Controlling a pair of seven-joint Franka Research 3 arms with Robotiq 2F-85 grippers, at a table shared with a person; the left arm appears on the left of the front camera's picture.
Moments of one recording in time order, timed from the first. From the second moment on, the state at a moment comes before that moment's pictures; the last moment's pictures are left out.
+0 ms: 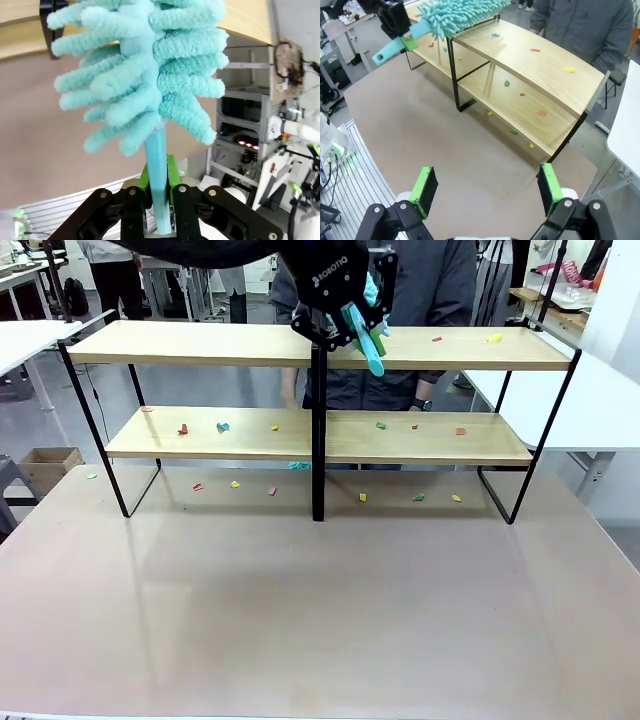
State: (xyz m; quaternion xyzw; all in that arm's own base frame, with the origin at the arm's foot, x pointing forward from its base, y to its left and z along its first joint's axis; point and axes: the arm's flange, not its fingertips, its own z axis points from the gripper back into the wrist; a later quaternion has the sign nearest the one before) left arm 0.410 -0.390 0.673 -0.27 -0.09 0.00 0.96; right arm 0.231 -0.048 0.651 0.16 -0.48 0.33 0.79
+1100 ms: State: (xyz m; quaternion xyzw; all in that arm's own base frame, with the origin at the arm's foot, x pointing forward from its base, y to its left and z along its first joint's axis) left arm 0.453 -0.479 0.654 -0.20 0.05 -0.19 0.96; right arm 0.231 -0.048 0.651 0.16 -0.48 0.33 0.79
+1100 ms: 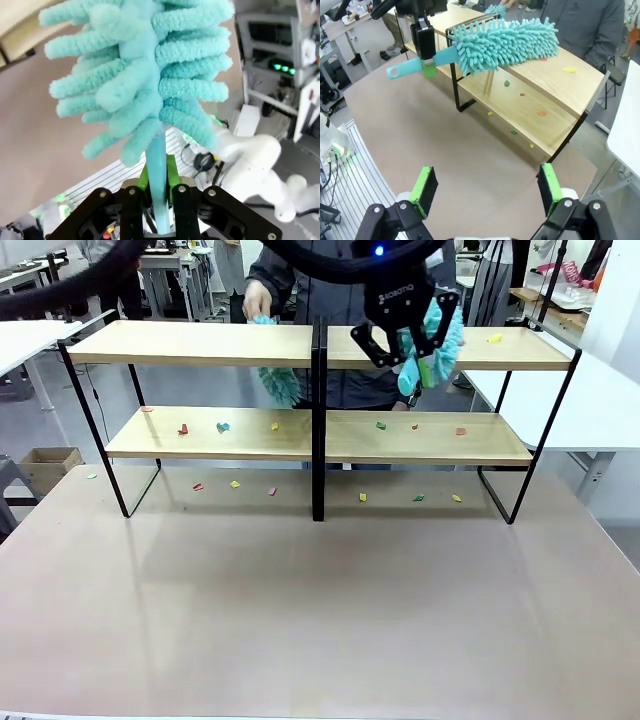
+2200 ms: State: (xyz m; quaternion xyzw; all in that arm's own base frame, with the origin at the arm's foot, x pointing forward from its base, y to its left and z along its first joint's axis) left arm 0.417 -0.441 0.683 -0.16 0.18 -0.48 0.84; right arm 0.231 -0.048 0.651 0.16 -0.48 0.33 0.79
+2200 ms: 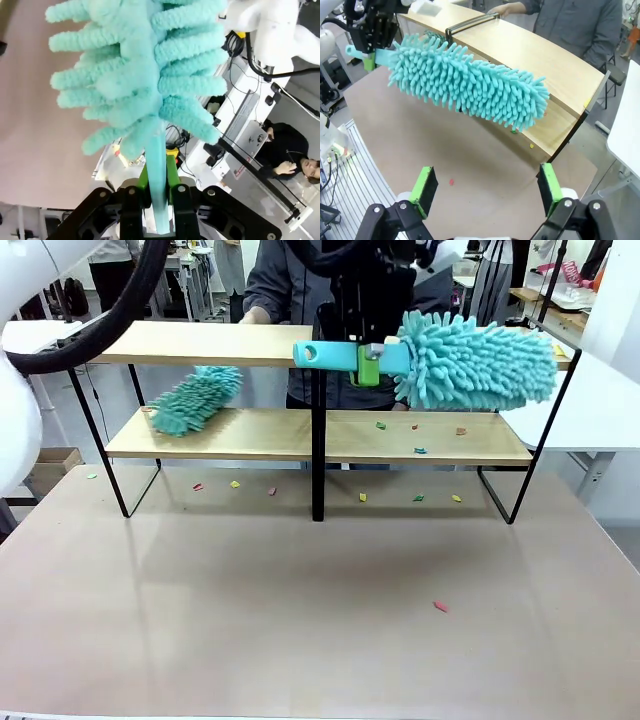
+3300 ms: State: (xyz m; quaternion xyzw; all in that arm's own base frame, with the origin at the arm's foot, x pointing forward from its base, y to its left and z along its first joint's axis) left arm 0.386 -0.222 0.793 -0.35 -0.02 -0.46 0.82; right arm 0.231 -0.048 0.651 0.16 -0.48 0.33 0.79
